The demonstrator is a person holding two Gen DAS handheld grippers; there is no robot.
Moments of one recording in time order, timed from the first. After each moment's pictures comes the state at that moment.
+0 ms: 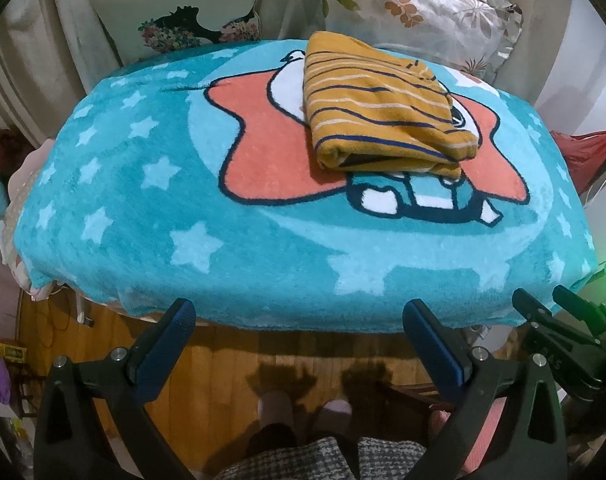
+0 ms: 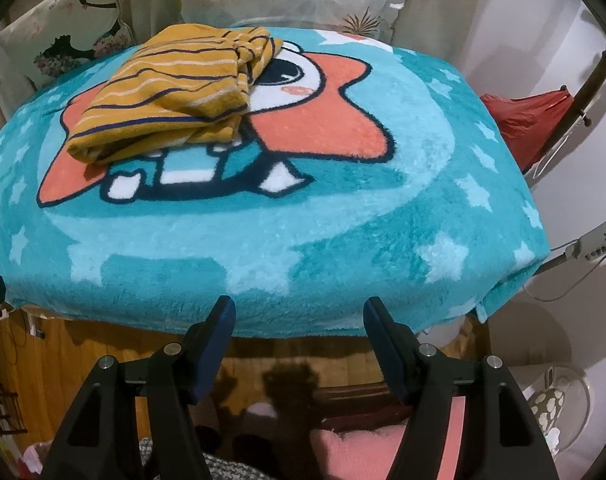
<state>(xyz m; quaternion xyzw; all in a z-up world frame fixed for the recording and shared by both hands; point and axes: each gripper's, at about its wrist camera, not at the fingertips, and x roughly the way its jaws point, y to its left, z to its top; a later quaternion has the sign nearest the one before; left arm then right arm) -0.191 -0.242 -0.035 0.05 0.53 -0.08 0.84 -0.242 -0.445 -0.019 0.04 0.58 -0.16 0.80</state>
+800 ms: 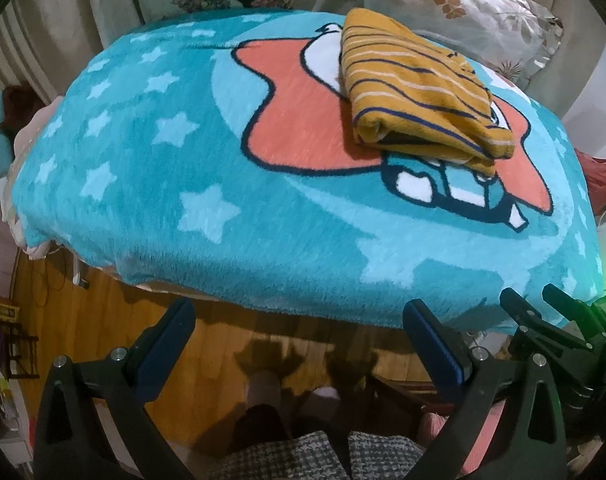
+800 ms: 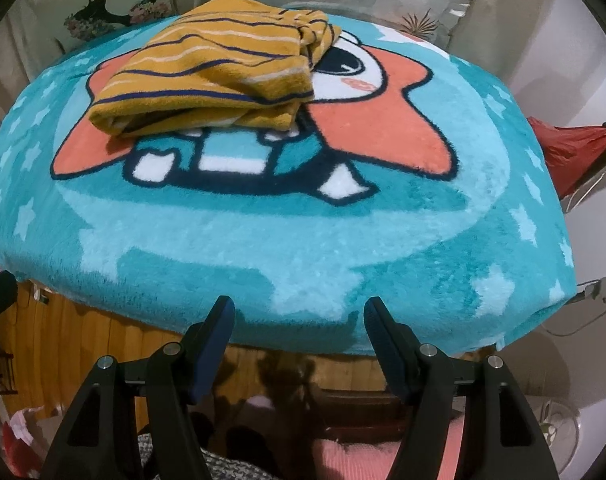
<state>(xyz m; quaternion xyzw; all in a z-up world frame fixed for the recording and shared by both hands) -0.182 -0.223 -0.060 0.01 0.57 -0.04 0.82 -0.212 -0.425 -0.045 0.01 0.60 -0.10 0.79</state>
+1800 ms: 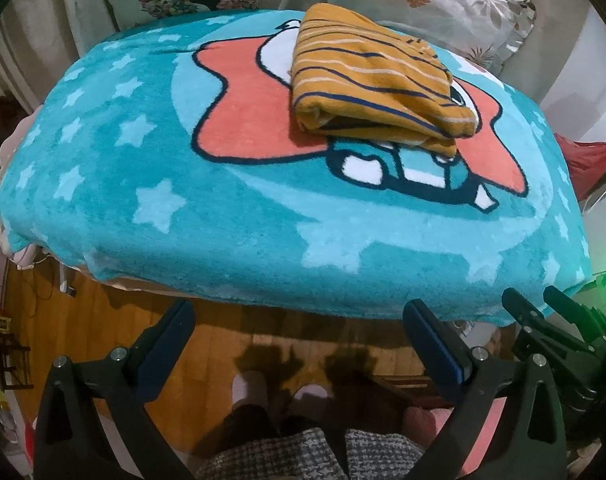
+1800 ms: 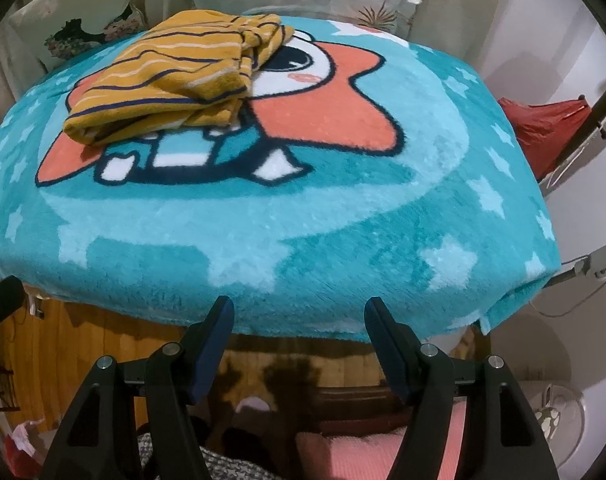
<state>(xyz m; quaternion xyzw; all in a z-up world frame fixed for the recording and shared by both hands) -0.198 -0.260 -0.059 0.02 0.57 -0.08 0.82 -0.244 -0.461 -0.031 0.02 0.59 -0.13 0.80</state>
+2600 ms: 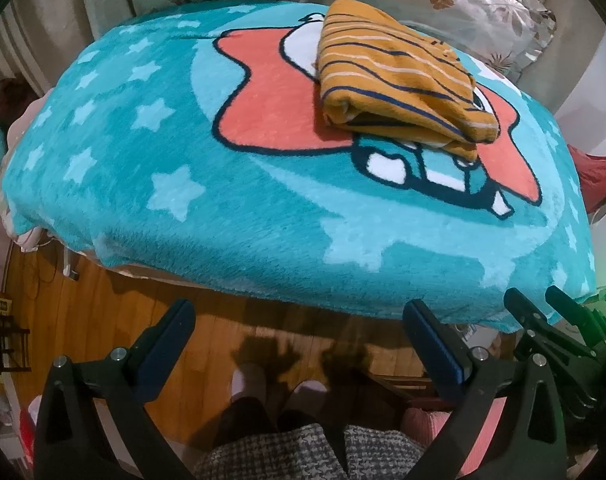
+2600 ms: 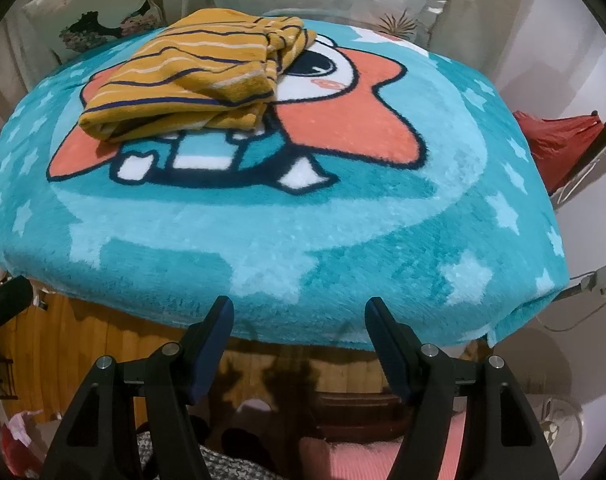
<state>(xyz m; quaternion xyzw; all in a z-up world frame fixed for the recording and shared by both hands) -0.194 -0.245 -0.065 0.00 0.58 -0.05 0.81 -0.233 -0.447 -0.034 0.01 0.59 -0.11 0.80</state>
